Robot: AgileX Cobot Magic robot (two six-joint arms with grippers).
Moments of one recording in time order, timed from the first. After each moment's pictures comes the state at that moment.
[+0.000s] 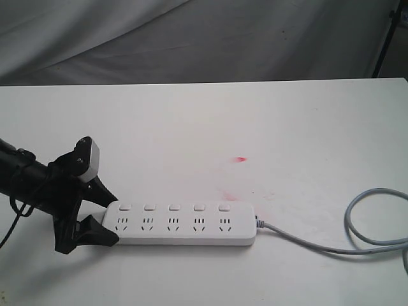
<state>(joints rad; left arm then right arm) -0.05 1.94 -0.85 -1.05 0.81 2.09 -0.12 0.00 0.00 0.00 0.34 -0.03</state>
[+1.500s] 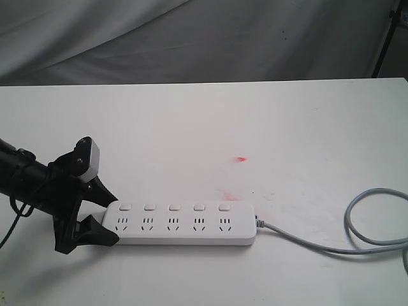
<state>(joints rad) -0.05 1.94 -0.85 -1.05 0.81 2.09 -0.12 0.00 0.00 0.00 0.34 -0.03</state>
